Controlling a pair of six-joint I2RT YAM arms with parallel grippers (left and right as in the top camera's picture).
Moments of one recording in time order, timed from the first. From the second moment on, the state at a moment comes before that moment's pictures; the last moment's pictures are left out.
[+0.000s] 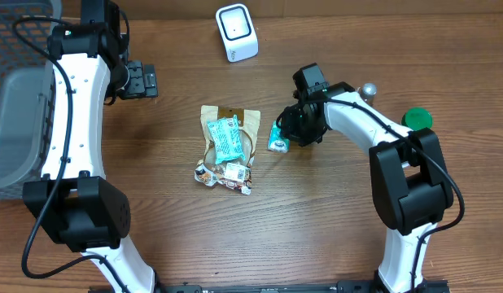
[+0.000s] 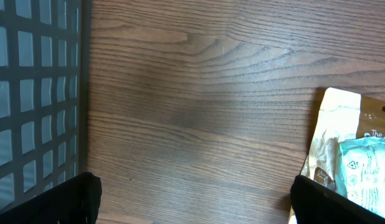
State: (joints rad) left arm 0.06 1.96 1.97 -1.34 -0.11 -0.10; right arm 0.35 2.08 1.43 -0.71 -0.28 0.55
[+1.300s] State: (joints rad) left arm 0.06 1.96 1.98 -1.34 -0.11 -0.10; right arm 0.06 2.05 1.61 -1.40 -1.24 -0.35
